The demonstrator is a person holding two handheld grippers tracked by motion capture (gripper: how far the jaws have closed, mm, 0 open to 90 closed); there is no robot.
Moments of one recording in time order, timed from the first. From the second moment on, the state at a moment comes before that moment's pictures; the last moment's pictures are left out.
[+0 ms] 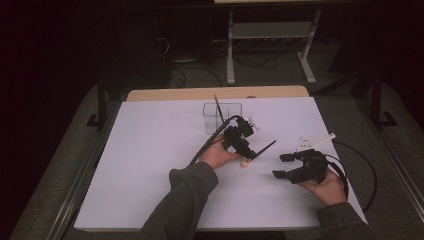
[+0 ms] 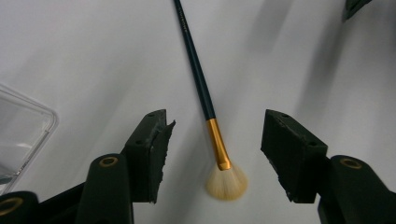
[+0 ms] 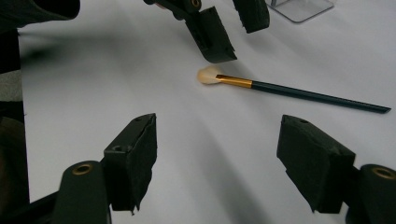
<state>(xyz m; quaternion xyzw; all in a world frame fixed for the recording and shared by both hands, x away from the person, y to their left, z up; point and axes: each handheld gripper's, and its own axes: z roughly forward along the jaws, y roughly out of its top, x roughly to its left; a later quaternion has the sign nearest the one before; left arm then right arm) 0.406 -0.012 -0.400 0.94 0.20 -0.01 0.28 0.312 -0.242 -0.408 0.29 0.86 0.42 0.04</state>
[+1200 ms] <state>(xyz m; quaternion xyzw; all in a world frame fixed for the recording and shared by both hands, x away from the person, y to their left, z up) 0.407 -0.034 -0.419 0.95 0.21 0.00 0.23 0.313 -0.242 -0.409 0.29 0.86 0.42 0.03</state>
